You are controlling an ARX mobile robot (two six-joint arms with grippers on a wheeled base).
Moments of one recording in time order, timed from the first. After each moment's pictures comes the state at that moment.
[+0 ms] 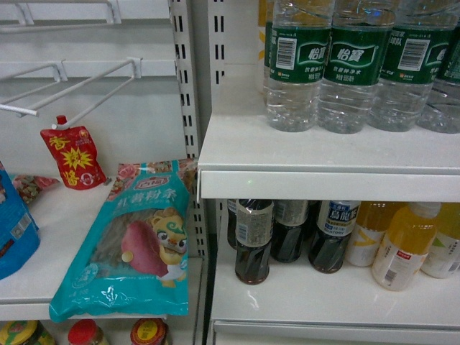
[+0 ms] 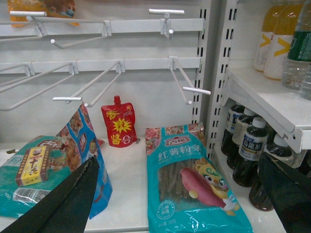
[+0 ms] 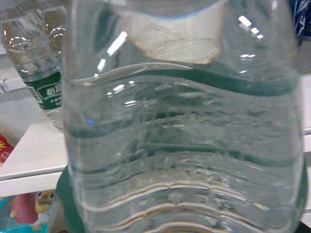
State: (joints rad) left arm 0.00 0.01 0.01 0.00 0.00 0.00; right arm 0.03 0.54 0.43 -0.06 0.06 0.19
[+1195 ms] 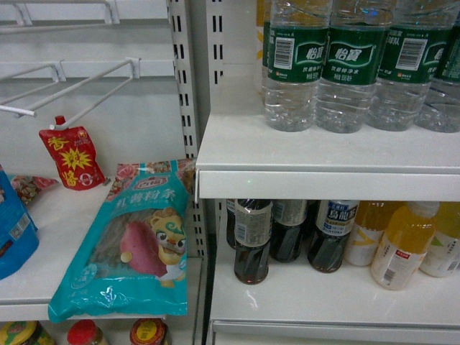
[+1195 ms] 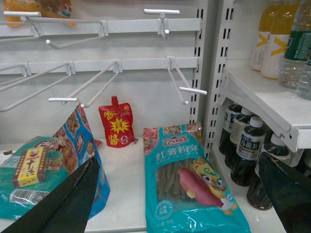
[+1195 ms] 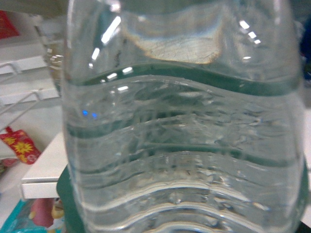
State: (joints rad) left arm 0.00 0.01 0.01 0.00 0.00 0.00; right arm -0.04 0.56 0.41 0.08 -0.15 0.15
